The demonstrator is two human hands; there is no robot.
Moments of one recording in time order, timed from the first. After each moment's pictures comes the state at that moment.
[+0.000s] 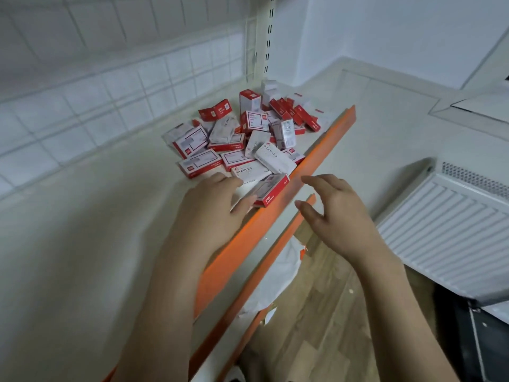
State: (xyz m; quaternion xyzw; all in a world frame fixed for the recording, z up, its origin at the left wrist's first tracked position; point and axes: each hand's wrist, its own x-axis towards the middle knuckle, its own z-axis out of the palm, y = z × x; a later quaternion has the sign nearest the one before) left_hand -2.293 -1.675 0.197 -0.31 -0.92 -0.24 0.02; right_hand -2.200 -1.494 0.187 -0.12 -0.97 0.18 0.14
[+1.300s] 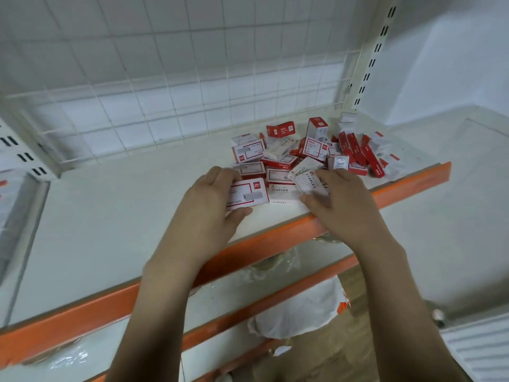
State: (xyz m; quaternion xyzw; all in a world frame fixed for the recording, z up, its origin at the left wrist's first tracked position) left_hand -2.254 -1.673 0.223 -0.14 -0.94 -0.25 0.17; right_hand -2.285 -1.457 0.210 0.07 -0.97 0.19 0.09
